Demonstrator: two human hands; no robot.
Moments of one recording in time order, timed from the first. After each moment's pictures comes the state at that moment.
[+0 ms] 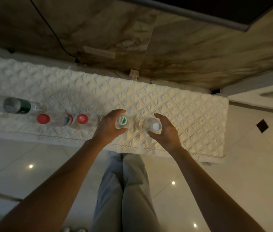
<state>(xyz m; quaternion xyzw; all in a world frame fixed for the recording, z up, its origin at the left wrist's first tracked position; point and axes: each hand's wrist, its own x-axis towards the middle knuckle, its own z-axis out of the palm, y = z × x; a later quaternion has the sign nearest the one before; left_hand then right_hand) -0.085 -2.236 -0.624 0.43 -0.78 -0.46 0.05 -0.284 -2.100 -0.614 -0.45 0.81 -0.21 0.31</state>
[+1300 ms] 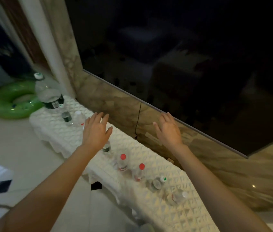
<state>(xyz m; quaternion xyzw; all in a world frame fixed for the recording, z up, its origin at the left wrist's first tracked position) 0.140 -2.262 -0.295 0.66 -0.74 0.00 0.15 -0.127 -2.275 -0.301 -0.73 0.67 -0.16 0.03</state>
